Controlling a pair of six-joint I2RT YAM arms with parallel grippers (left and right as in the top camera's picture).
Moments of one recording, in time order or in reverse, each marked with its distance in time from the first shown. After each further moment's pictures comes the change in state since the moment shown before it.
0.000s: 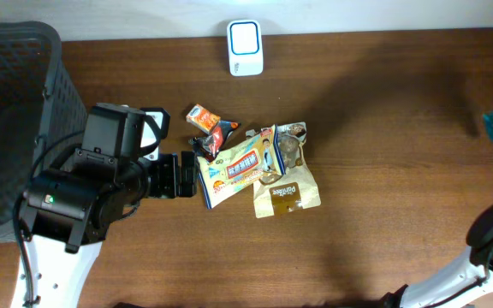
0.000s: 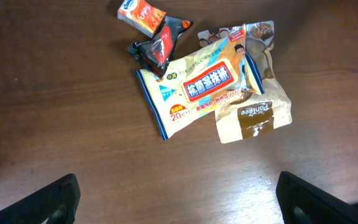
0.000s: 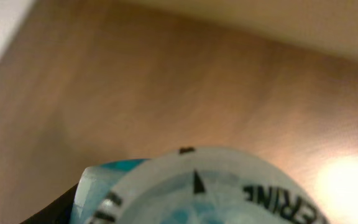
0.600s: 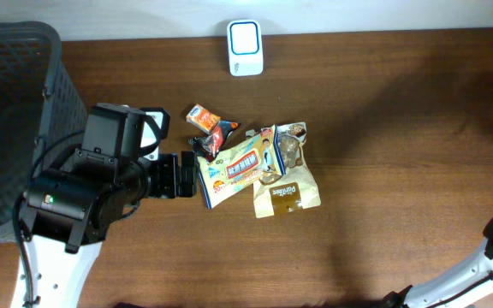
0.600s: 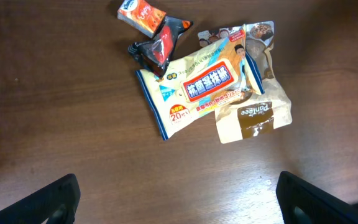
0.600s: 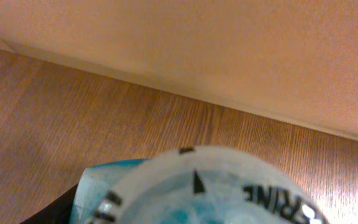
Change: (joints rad) left arm 0.000 0.000 0.000 0.000 0.000 0.000; right arm -0.126 0.109 0.000 0.231 0.056 -0.100
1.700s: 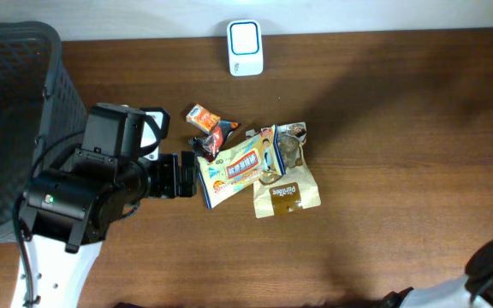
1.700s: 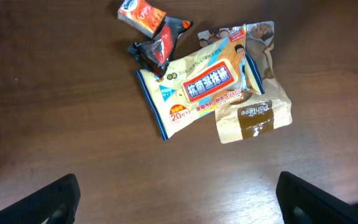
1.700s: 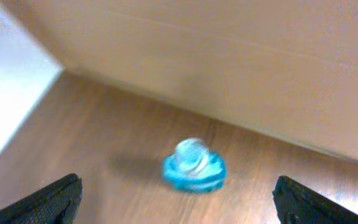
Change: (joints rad) left arm 0.000 0.000 0.000 0.000 0.000 0.000; right arm 0.006 -0.340 0.010 -0.245 -0.129 -0.034
